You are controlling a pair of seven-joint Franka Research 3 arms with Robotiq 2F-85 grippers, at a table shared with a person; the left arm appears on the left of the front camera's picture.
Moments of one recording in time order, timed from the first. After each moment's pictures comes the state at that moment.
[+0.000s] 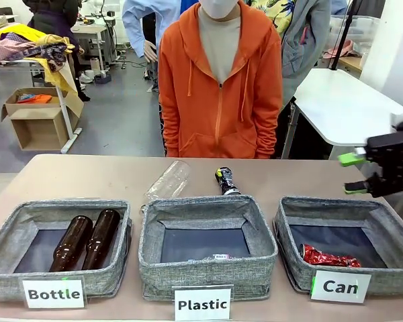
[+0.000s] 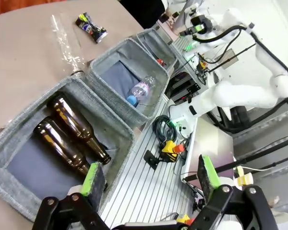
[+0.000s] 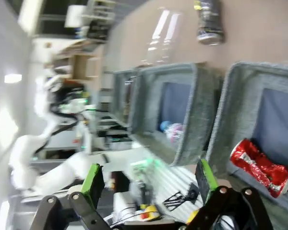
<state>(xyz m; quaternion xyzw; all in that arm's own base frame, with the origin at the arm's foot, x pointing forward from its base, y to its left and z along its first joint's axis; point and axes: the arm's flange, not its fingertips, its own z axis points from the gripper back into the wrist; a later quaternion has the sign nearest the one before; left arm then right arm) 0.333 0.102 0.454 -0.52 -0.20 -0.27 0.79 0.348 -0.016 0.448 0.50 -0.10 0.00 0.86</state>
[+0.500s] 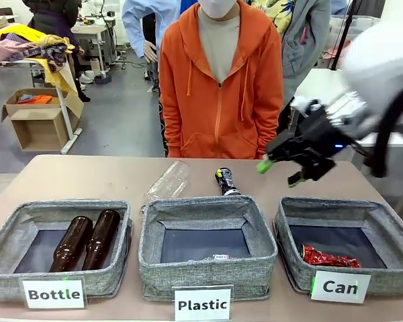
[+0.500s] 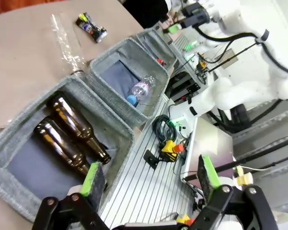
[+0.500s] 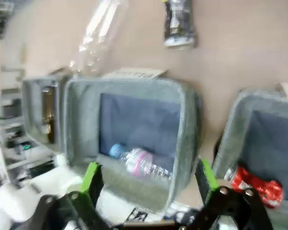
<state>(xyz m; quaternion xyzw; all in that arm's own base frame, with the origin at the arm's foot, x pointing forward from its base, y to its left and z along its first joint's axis) 0.333 0.102 0.453 -0.52 -0.19 -0.27 0.79 0.408 0.165 0.464 0.24 -0.08 0.02 0.97</state>
